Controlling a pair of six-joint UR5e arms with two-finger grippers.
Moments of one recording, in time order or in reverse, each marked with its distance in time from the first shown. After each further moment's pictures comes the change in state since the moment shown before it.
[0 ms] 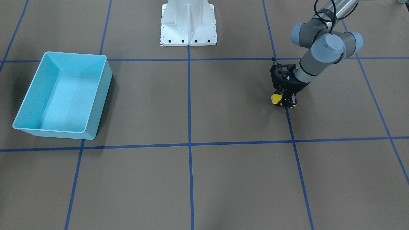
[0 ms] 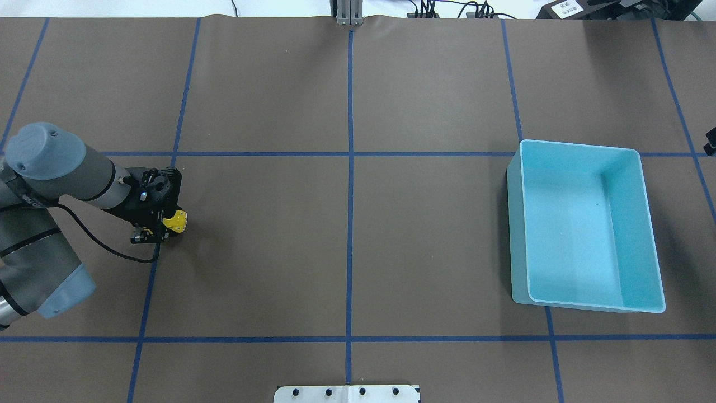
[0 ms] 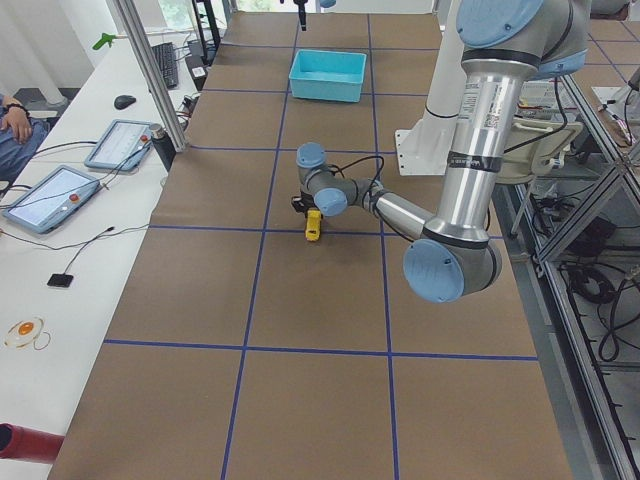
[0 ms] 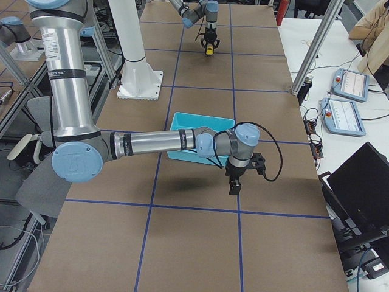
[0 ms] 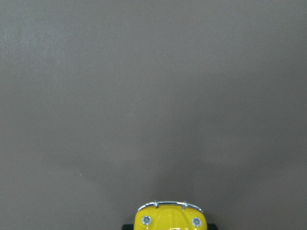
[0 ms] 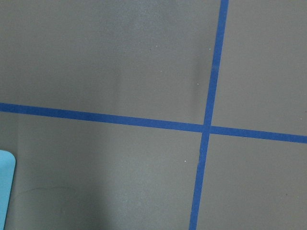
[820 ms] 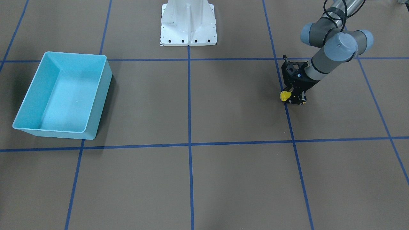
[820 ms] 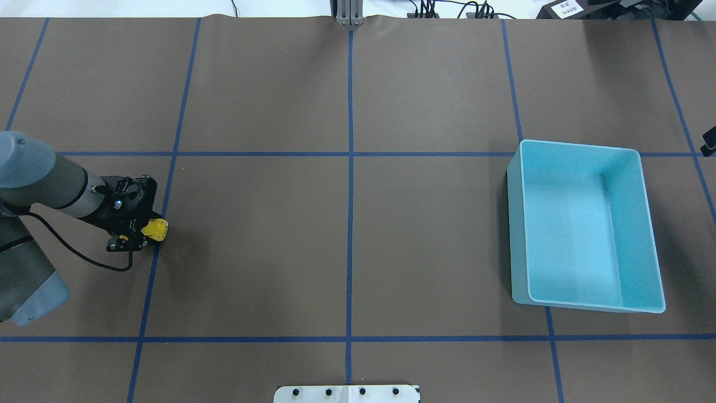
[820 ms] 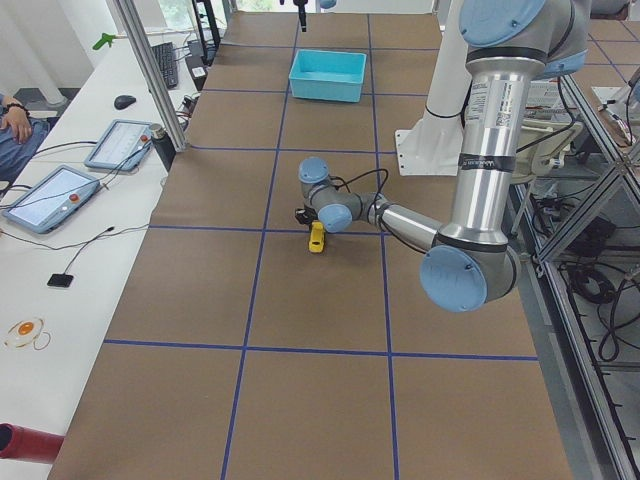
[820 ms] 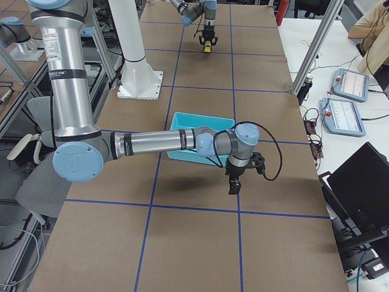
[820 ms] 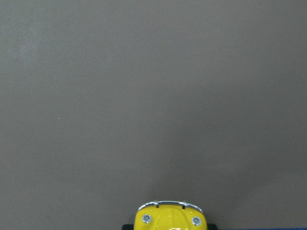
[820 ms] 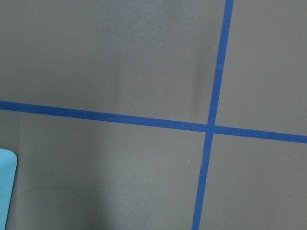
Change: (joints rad) left arm -0.016 0.079 0.002 -0.077 -0.033 0.030; right arm -0.009 0.001 0.000 0.000 0.000 0.000
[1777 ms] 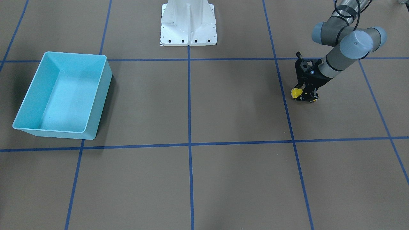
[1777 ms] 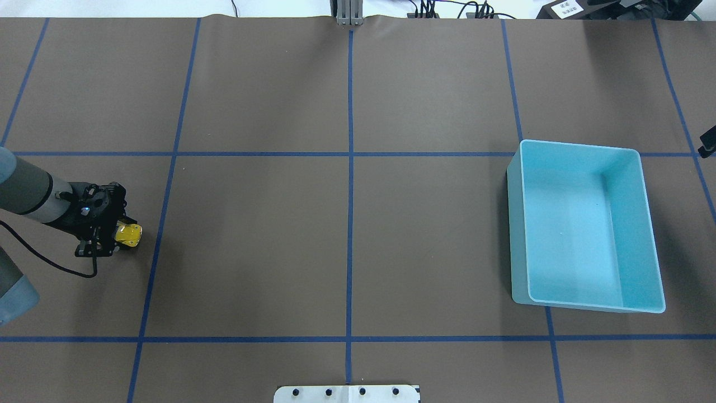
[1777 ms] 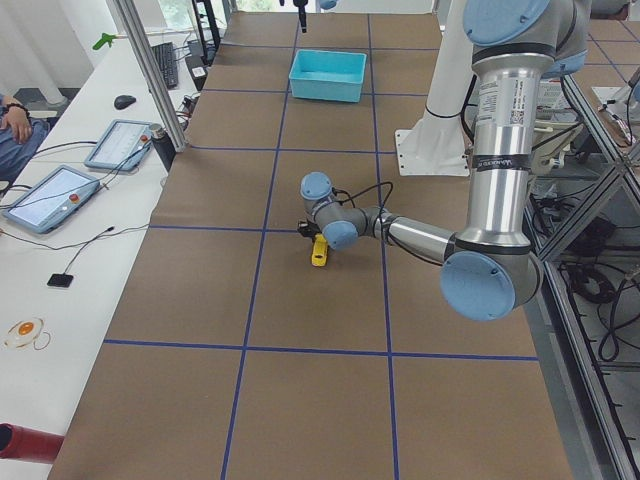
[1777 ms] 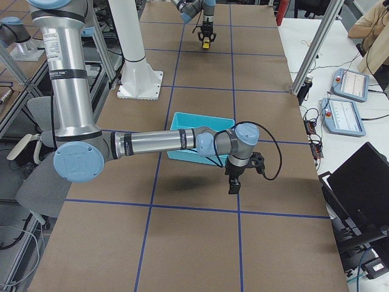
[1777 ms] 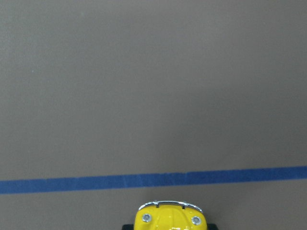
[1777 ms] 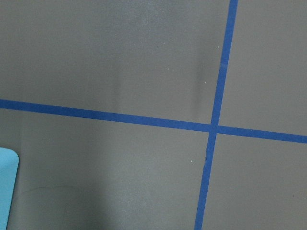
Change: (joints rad) left arm -0.041 0.076 0.005 -0.058 -0.040 0.076; right arm -0.007 0.000 -0.002 0.000 -0.001 0.001
